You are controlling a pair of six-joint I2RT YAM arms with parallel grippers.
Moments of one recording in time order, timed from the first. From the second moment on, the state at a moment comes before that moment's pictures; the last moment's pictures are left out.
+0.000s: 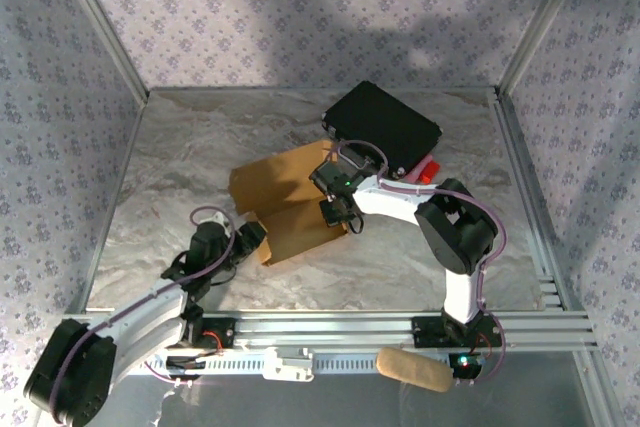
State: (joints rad) left arm -0.50 0.85 0.10 0.20 0.13 -1.12; right arm 0.79 1.88 1.20 -0.56 0.16 0.40
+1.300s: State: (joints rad) left arm -0.71 1.18 0.46 -0.27 -0.16 -0.94; right arm 0.79 1.89 1.22 -0.58 0.17 0.40
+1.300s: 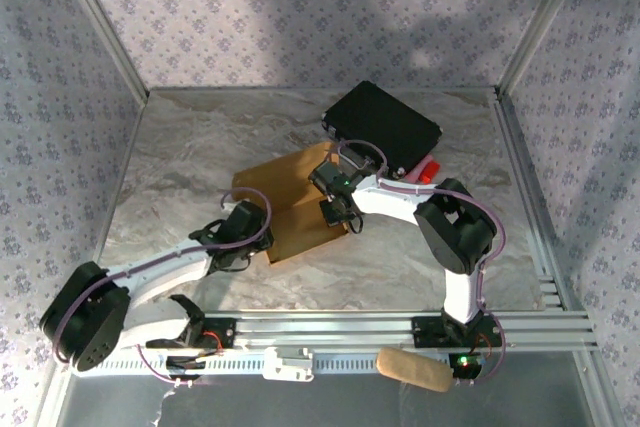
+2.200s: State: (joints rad) left arm -0.82 1.28 0.49 -0.35 -0.35 -0.99; right arm 0.84 1.89 1.22 -0.60 0.20 0.47
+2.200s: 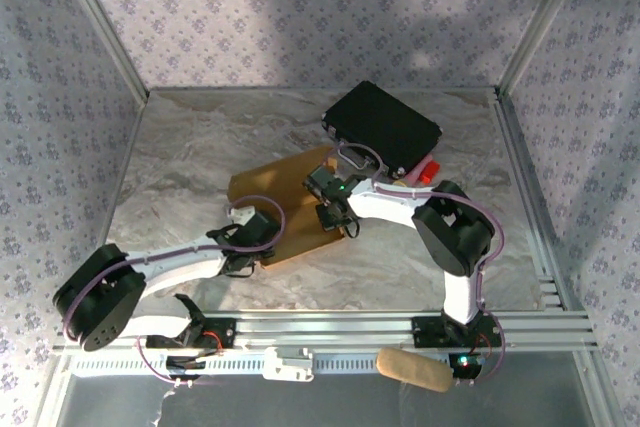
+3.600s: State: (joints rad) left arm -0.85 1.16 0.65 -0.64 -0.40 -0.87; right arm 0.90 1.84 1.17 -0.59 0.32 0.64
